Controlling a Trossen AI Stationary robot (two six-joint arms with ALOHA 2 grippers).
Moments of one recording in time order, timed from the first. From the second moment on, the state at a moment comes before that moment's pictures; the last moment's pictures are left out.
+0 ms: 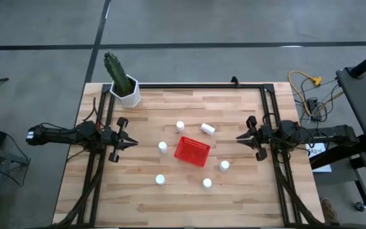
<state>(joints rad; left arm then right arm) -0.07 0.12 0.03 0.17 0.12 0.09 0.03 0.20 0.04 0.22 -0.11 0.12</state>
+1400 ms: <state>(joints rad) -0.07 0.13 0.03 0.14 0.12 0.09 0.12 0.87 0.60 -0.20 -0.15 0.32</state>
